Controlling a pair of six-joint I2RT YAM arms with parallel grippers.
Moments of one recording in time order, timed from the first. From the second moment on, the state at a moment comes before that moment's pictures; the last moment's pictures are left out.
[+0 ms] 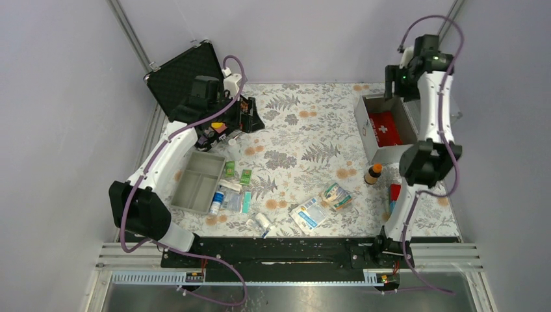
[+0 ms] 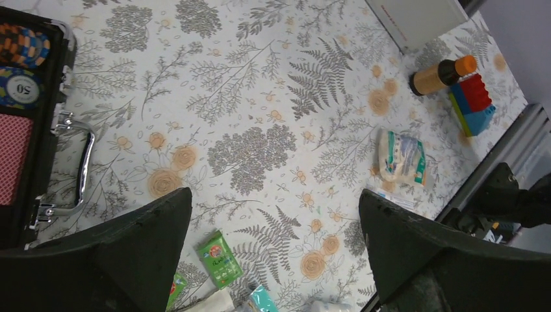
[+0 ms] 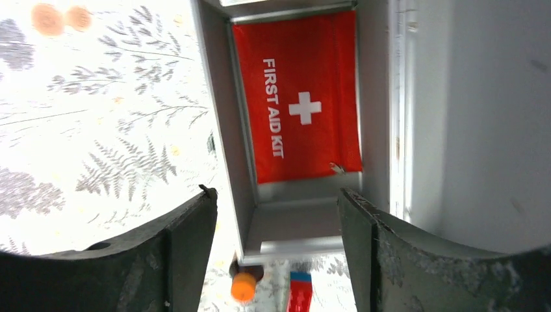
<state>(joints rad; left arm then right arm) -0.29 1.50 1.42 -0.56 0.55 -0.08 -0.15 2.17 2.39 -1.28 -0.09 -0.11</state>
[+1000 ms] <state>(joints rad) -0.29 1.54 1.45 -0.52 0.53 -0.15 -0.16 1.28 0.89 -0.66 -0.20 -0.03</state>
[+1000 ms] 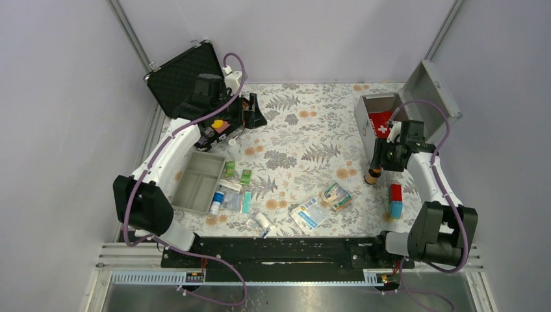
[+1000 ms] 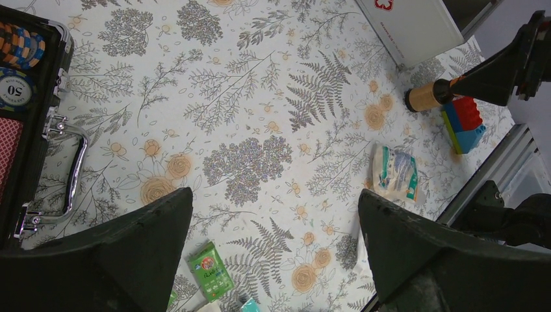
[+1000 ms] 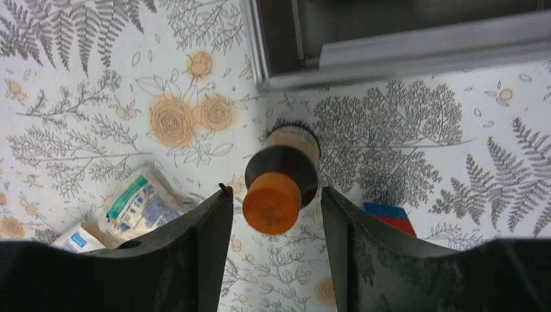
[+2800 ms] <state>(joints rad) -0.29 1.55 1.42 -0.50 0.58 -0.17 -0.16 1.72 1.62 -0.89 -0.17 -0.19</state>
